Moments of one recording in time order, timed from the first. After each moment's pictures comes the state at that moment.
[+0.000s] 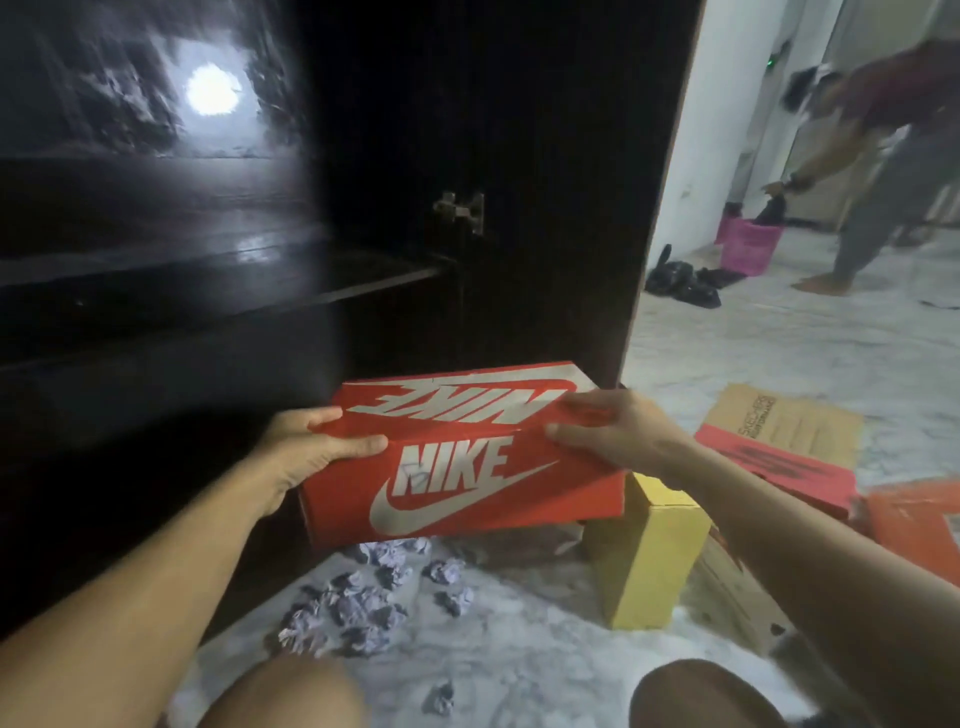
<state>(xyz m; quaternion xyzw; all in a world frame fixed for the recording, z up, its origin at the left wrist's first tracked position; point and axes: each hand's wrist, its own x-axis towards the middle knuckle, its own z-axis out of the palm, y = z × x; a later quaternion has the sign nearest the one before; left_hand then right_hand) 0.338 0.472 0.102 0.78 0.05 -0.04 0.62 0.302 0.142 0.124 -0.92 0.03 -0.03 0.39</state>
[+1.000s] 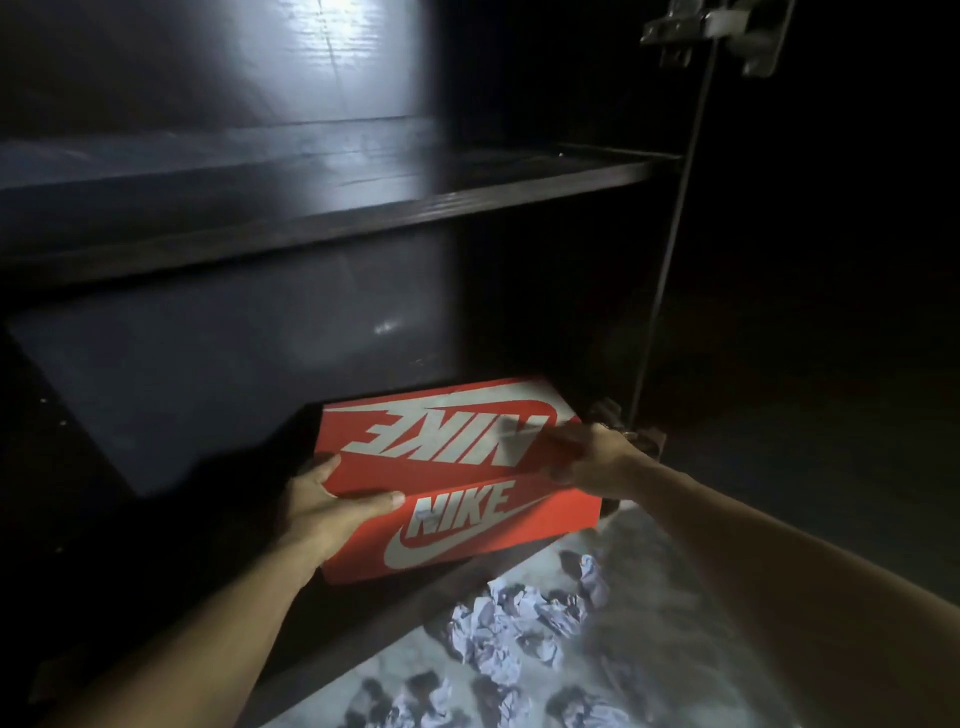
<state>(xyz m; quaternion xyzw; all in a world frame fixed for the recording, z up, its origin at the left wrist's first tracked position) 0.552 0.564 -0.089 0.79 0.27 0.09 0.54 0.656 0.289 -0.083 -0.94 -0.12 0.12 0.29</state>
